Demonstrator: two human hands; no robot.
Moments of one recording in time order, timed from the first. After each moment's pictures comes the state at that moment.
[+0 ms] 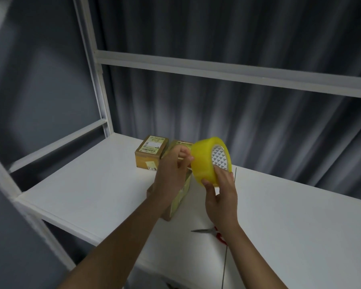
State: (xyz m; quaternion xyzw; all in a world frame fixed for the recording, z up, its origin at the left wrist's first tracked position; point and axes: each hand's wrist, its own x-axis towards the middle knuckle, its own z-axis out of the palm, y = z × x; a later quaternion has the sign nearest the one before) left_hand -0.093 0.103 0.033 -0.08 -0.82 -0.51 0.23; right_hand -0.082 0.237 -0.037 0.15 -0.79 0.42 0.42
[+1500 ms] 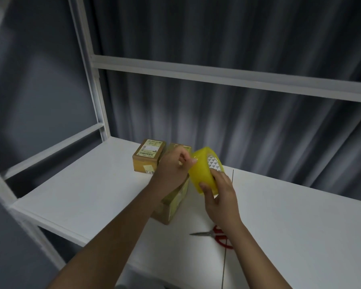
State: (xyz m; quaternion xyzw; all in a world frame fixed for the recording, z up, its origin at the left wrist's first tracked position) left_hand -0.108 0.095 0.043 -0.14 -0.86 -0.45 0.17; right_hand -0.075 0.246 -0.018 0.13 -0.86 0.40 0.30
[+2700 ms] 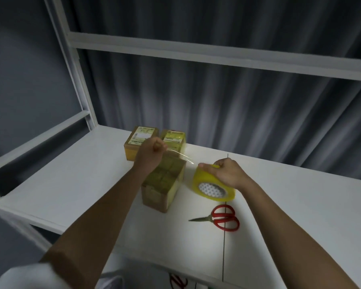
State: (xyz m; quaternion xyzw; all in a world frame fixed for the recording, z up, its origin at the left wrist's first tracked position) left_hand -0.166 0.055 0.002 -0.02 -0.87 -0.47 0.12; right_hand -0.128 0.289 0.001 -0.01 -0.93 0.36 -0.03
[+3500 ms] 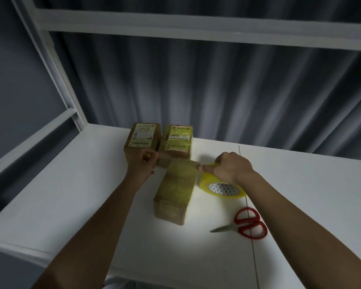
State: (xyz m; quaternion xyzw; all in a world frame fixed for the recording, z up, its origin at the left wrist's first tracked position) left_hand -0.218 0.000 -0.050 0.03 -0.80 -0.59 0.02; right_hand -0.184 0.237 -0.012 -0.06 -0.99 0.11 -0.07
